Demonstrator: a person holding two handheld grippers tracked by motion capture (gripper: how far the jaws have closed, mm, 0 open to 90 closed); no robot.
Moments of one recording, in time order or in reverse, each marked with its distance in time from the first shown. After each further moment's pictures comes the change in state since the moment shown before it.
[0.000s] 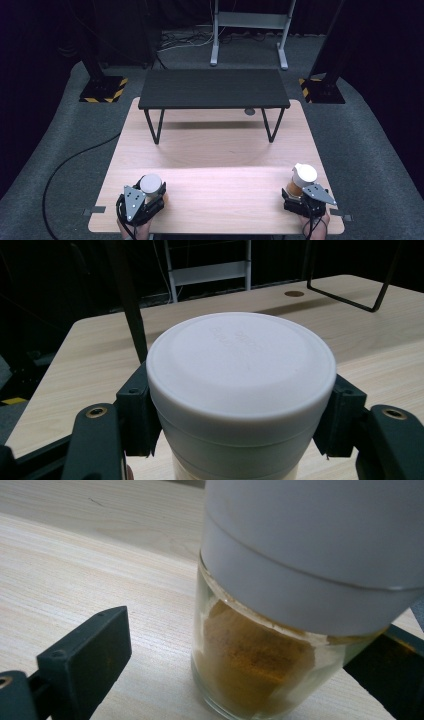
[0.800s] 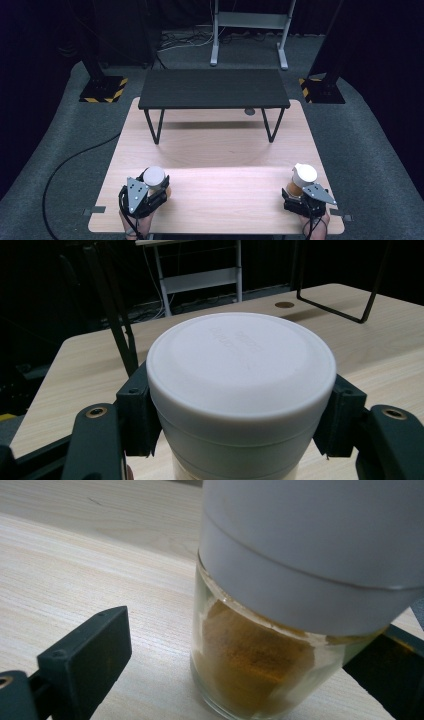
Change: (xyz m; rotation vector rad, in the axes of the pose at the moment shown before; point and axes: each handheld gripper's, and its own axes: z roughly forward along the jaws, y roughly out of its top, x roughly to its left) left arm 0.004 0.018 0.010 -0.022 -0.035 0.023; right arm 0.000 0.001 0.000 0.004 0.000 0.003
